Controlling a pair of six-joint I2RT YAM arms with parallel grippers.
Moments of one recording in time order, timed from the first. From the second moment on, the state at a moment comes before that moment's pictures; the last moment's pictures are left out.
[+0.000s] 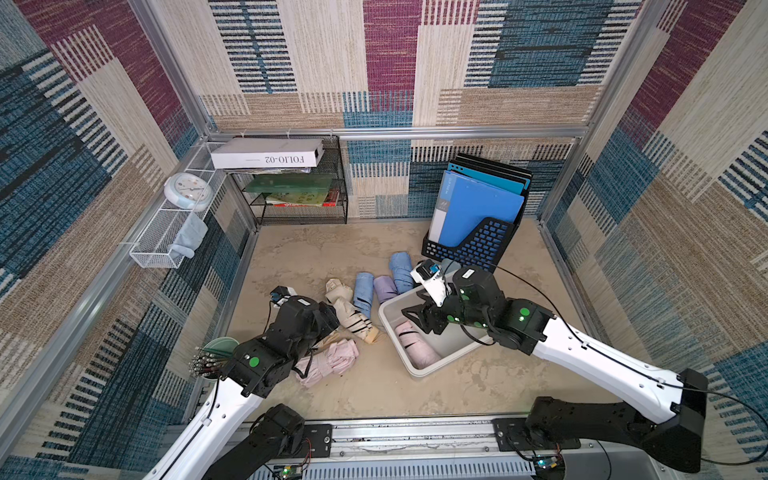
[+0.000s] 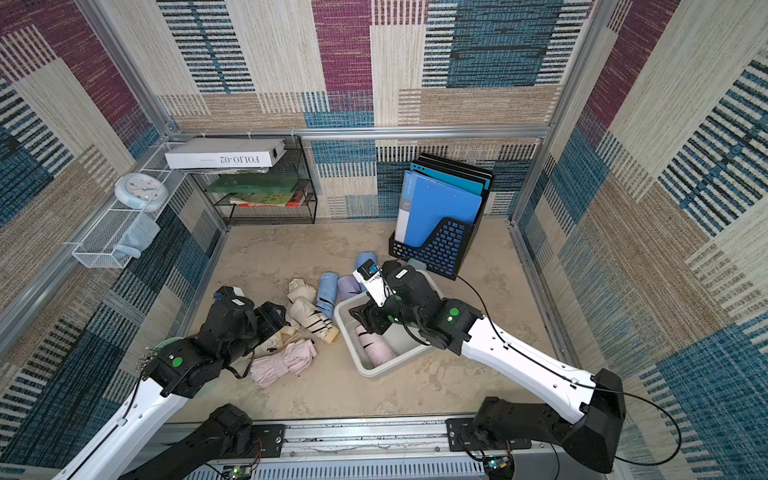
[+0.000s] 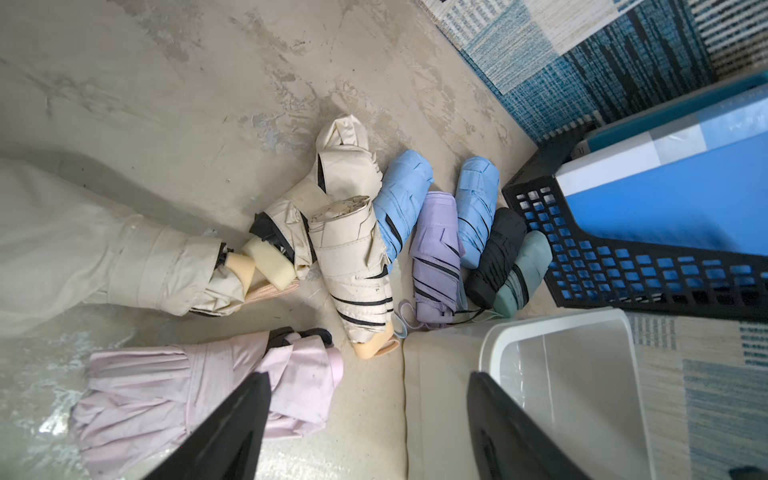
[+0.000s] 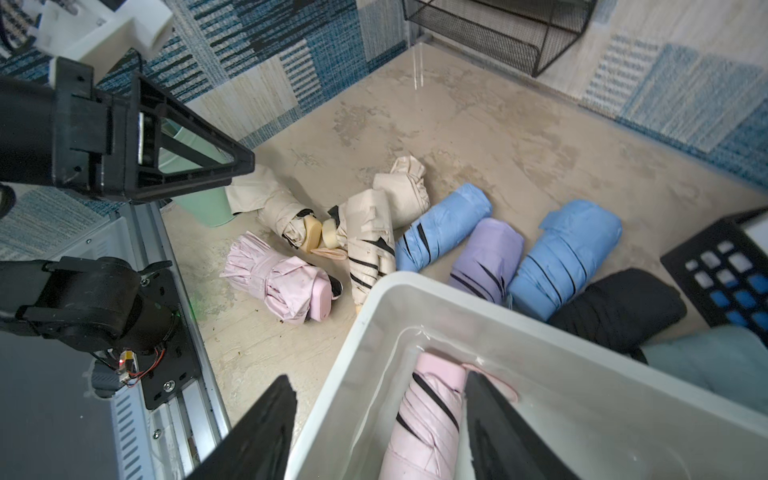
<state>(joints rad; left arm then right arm) -0.50 0.77 0.88 -0.87 -0.22 -0.95 0.91 1.21 1.10 -0.41 -0.11 0.06</state>
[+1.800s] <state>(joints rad) -0.55 1.16 0.65 -0.91 -0.20 0.54 0.91 0.89 0.88 -0.33 0.14 0.20</state>
